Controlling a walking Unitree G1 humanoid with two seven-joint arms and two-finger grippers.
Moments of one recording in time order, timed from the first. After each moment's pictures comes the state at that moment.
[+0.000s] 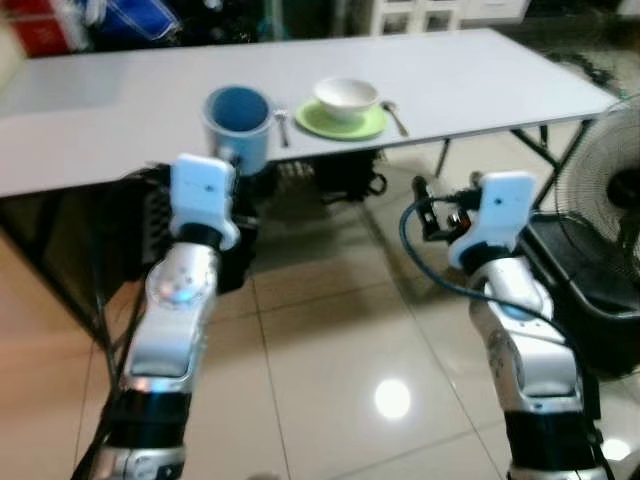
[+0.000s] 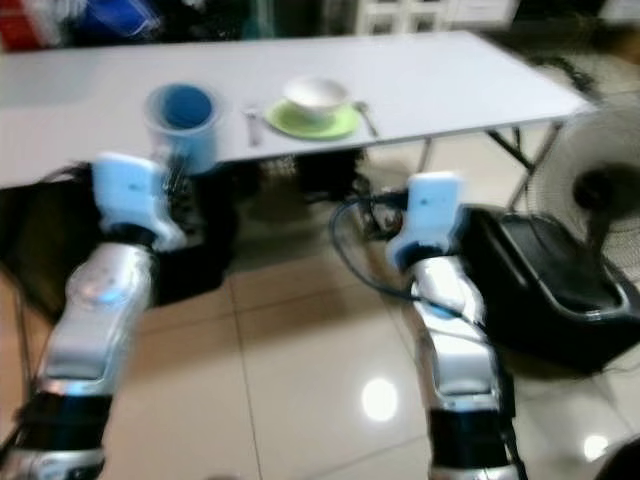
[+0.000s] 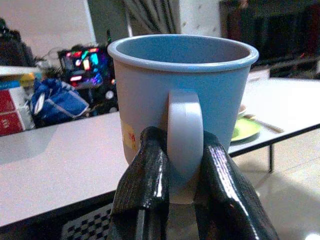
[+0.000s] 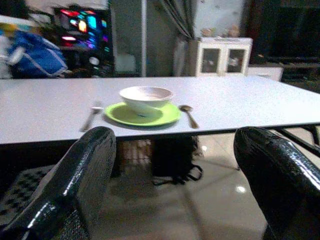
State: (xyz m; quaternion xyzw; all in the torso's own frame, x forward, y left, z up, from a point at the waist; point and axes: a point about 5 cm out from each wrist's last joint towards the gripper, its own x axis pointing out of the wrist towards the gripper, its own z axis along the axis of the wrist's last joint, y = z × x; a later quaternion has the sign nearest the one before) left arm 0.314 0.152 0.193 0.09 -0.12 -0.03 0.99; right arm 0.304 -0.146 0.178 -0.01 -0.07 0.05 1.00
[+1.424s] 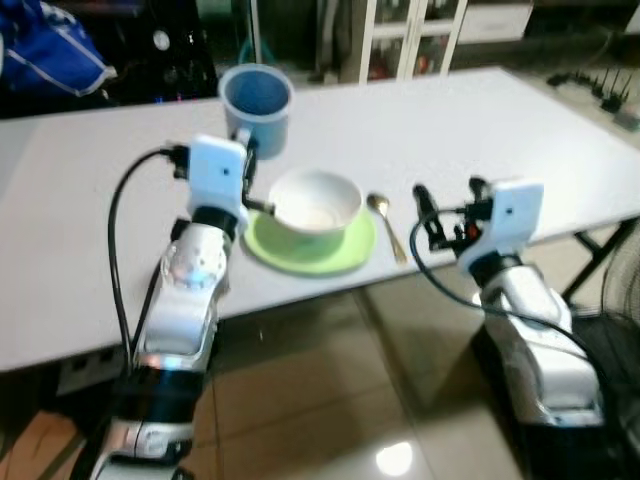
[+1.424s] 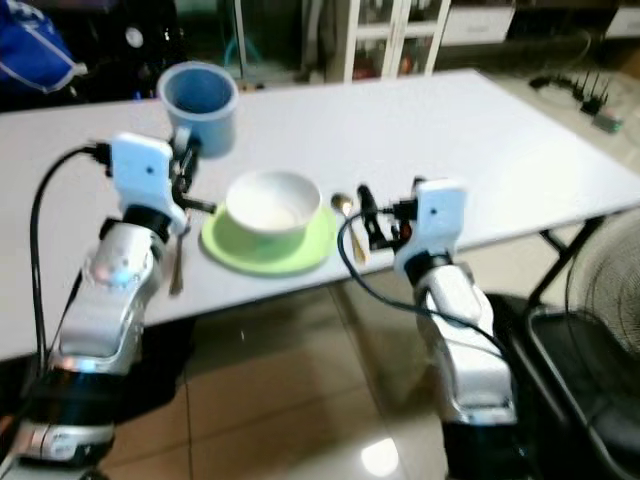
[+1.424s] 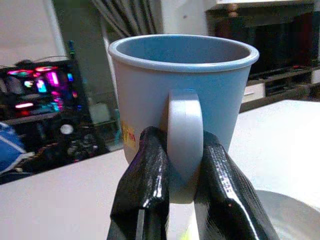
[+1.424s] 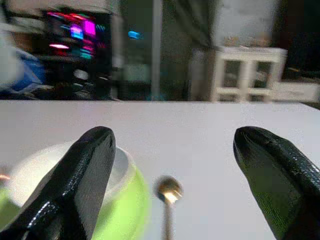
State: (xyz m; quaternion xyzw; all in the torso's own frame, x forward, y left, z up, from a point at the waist) left arm 0.328 0.142 0.205 0.10 -0.14 -0.06 0.98; right arm 0.292 -0.146 0.182 0.01 -0.09 0.14 0.99
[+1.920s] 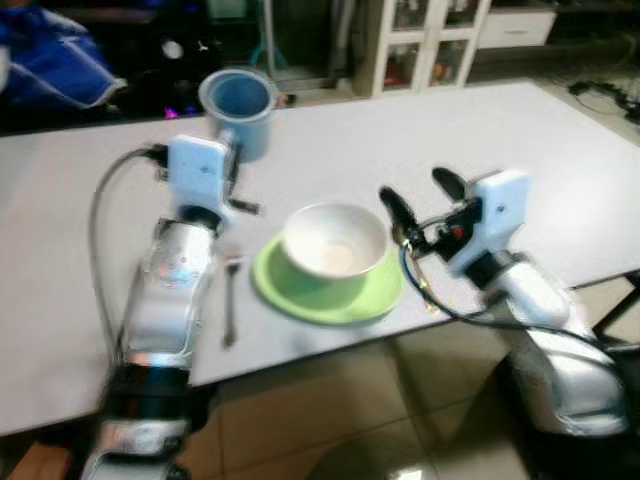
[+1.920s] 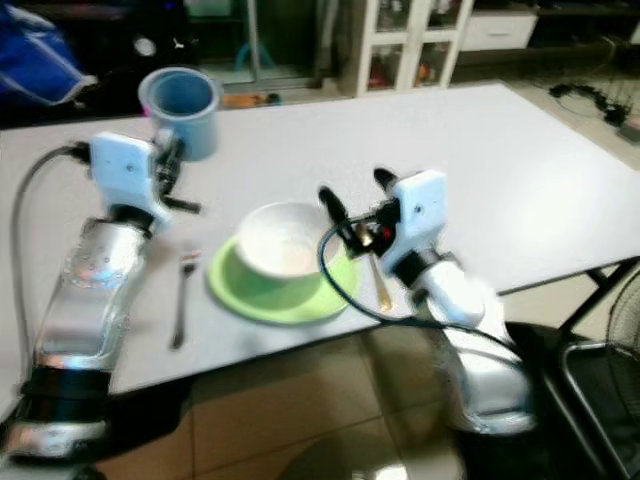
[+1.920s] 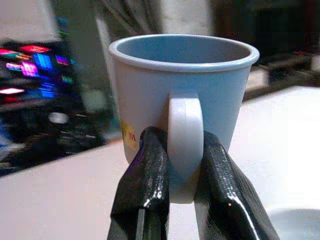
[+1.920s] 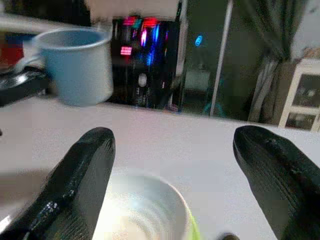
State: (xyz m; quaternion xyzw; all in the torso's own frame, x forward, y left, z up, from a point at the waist) left arm 0.330 0.136 0.195 0.09 -0.11 -0.09 0.99; right arm 0.278 -0.141 0.196 -0.02 -0.07 0.26 0.96
